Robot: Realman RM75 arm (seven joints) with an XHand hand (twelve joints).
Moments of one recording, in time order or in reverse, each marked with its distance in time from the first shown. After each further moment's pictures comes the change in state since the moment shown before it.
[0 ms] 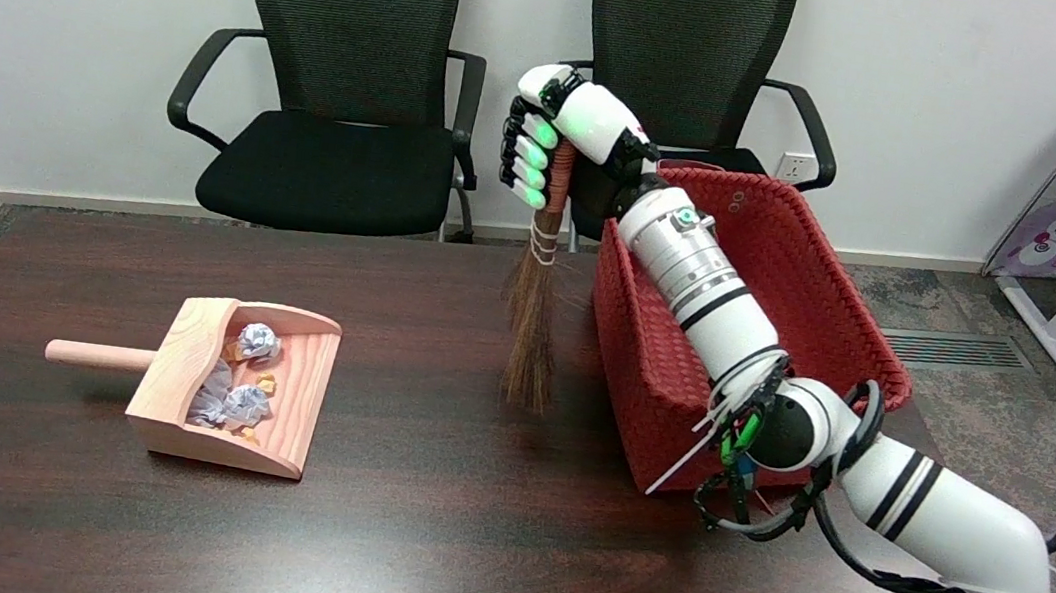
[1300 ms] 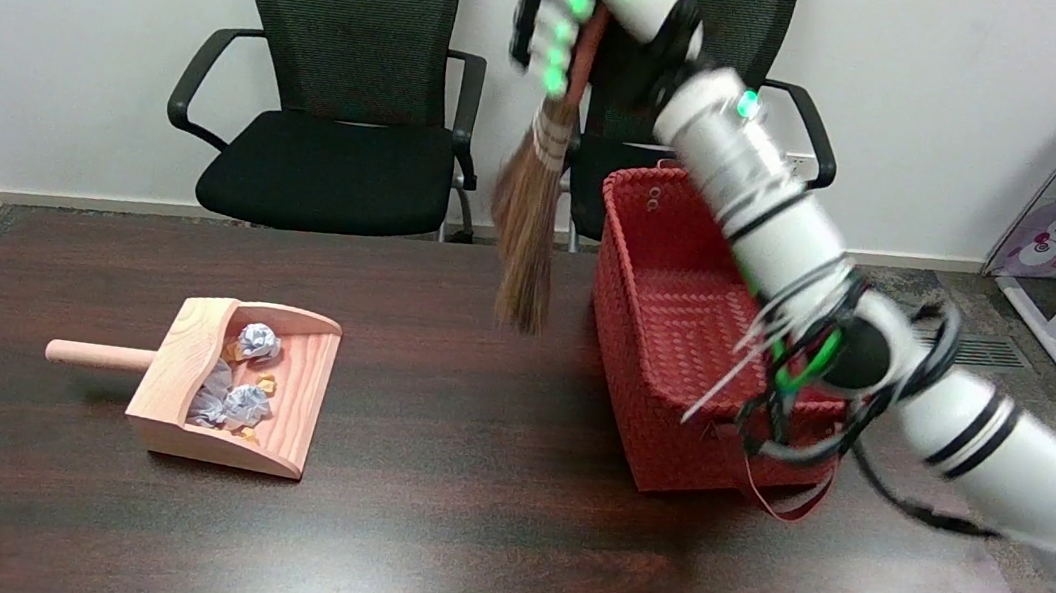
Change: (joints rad) arm 0.083 0.094 0.114 -0.200 0.071 0.147 0.047
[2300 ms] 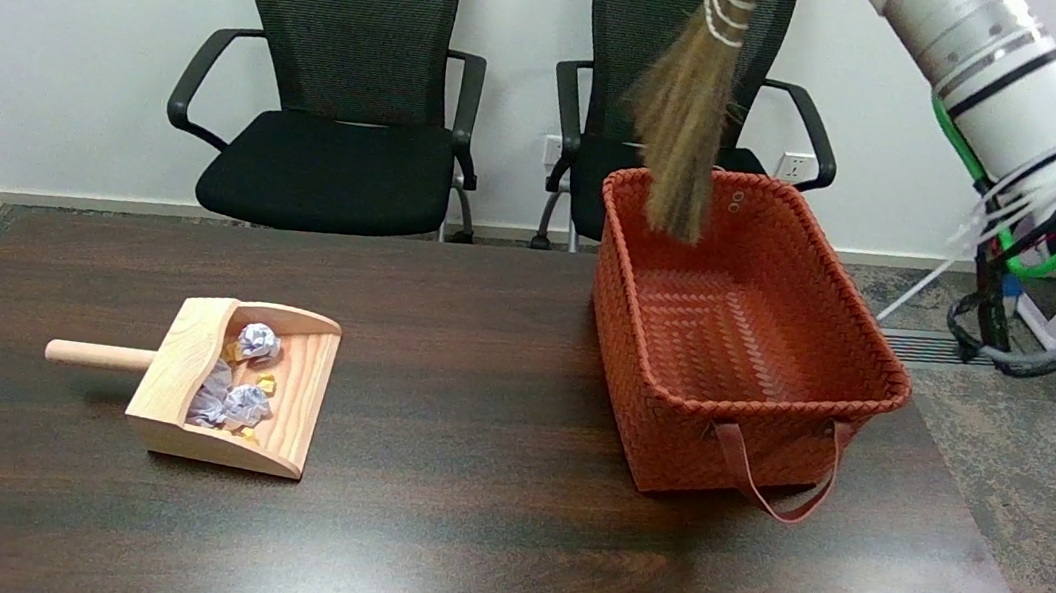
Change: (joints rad) arm 0.218 0.503 -0.069 -0.119 0.403 -0.009 -0.008
